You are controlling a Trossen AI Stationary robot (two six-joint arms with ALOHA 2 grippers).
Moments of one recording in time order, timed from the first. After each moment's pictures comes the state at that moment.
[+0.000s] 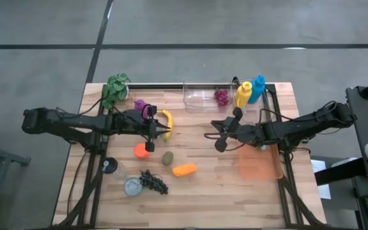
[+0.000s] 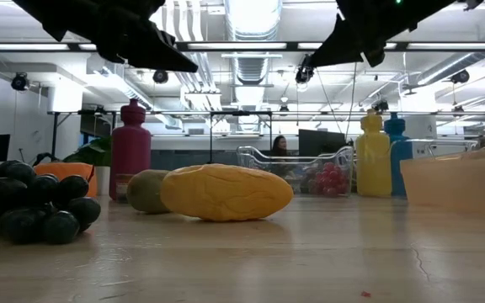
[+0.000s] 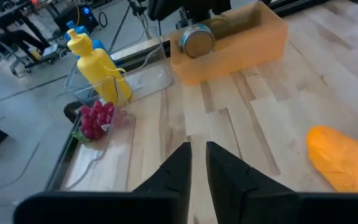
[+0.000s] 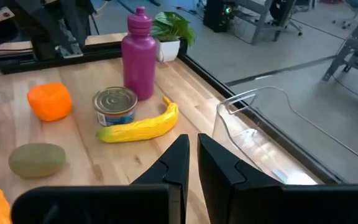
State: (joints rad) left arm 0.05 1.11 0.64 0.07 -0.04 0.36; right arm 0.19 1.18 0.72 0.01 0.71 0.22
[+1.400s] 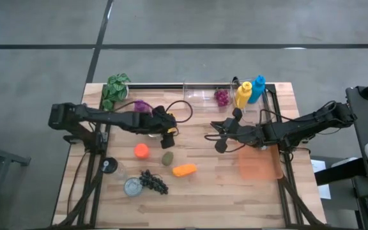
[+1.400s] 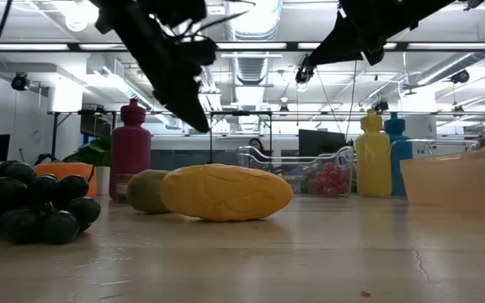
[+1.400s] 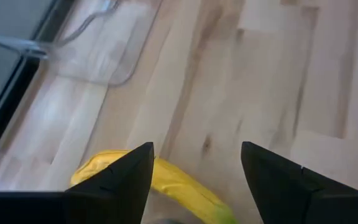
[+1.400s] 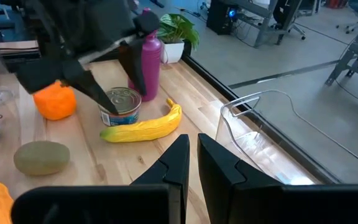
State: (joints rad) left arm 0.07 1.54 1.01 -0.42 -0.30 -0.09; right arm 0.20 1.18 0.72 0.02 0.71 0.21
